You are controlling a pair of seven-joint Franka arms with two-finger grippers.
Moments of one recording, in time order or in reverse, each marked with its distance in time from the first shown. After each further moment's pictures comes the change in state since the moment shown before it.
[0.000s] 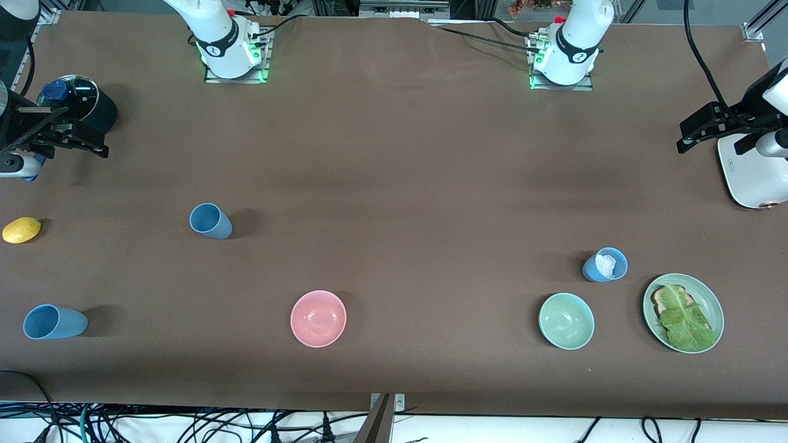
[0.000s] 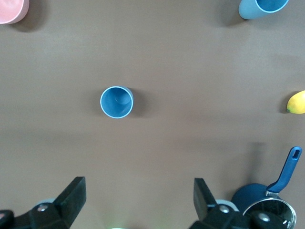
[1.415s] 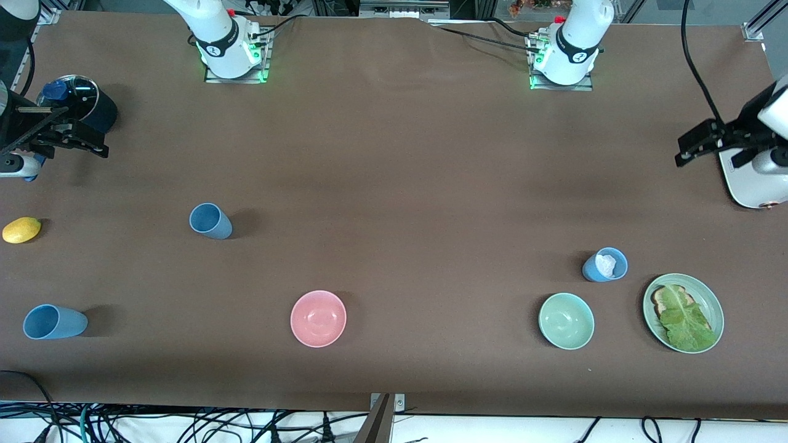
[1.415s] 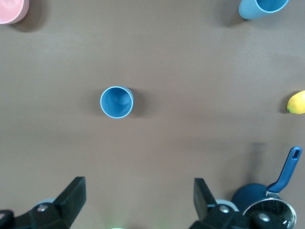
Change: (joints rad) left arm 0.010 0.068 0.003 -0.001 0.015 0.082 0.011; right arm 0.000 0.000 0.000 0.000 0.000 0.000 0.000
